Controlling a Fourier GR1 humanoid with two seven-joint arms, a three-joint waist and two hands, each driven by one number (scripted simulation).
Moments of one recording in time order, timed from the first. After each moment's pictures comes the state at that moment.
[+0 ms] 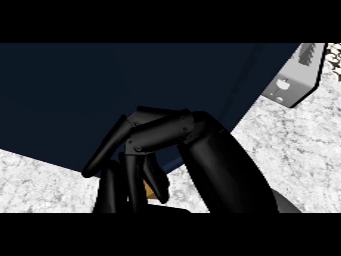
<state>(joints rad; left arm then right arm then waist) 0.78 0.51 -0.14 -2.10 0.71 -0.16 -0.64 -0.70 -0.01 0.51 -2.01 -0.04 -0.34 0.66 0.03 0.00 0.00</state>
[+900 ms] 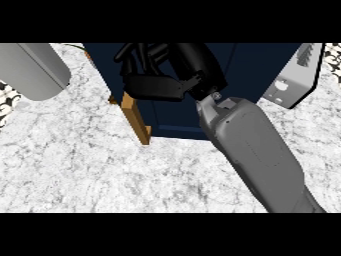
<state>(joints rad) 0.83 0.53 0.04 -2.07 0.81 -0.32 -0.60 -0.91 0.00 0.26 -1.37 -0.19 -0.12 0.31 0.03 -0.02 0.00</state>
